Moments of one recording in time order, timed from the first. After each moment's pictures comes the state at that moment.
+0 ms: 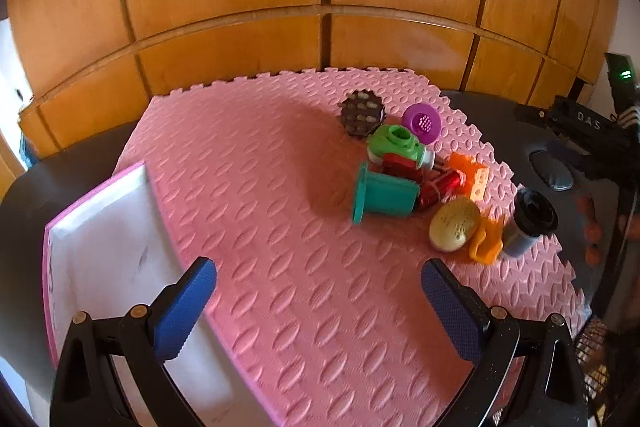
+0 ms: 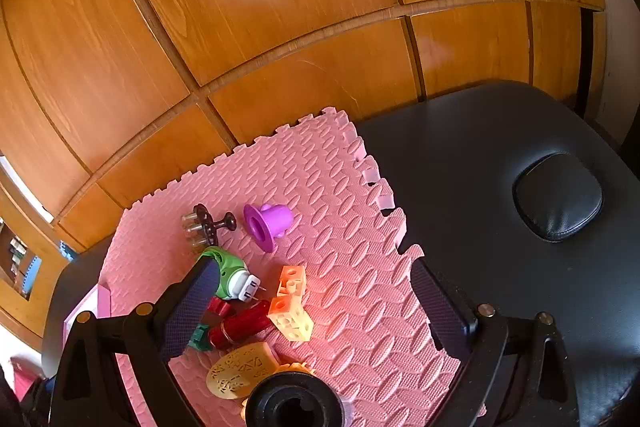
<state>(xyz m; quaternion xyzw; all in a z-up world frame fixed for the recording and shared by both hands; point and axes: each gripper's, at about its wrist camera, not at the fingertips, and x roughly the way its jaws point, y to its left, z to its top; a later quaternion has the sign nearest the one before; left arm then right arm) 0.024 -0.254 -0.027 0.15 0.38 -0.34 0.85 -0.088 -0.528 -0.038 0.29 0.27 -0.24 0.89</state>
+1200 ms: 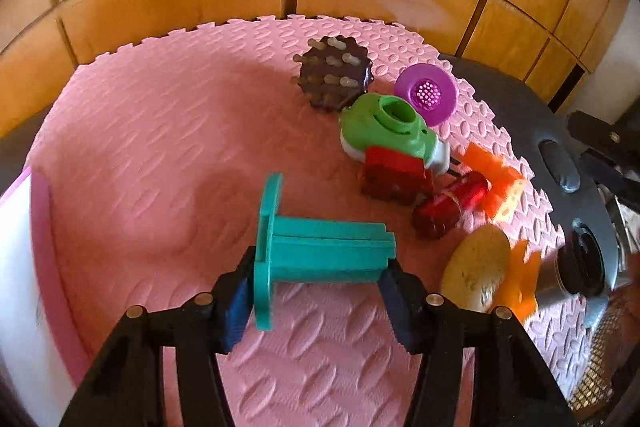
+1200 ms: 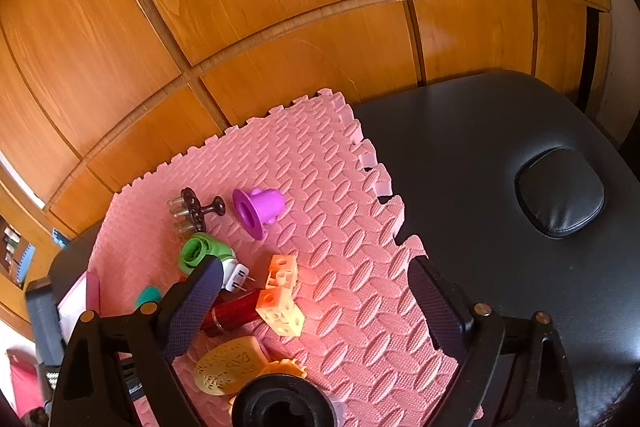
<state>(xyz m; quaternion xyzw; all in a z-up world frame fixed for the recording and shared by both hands) 0.080 -0.331 -0.092 0.15 0.46 -0.37 0.79 -0.076 -0.531 -0.048 0.28 0.30 -0.25 0.88</state>
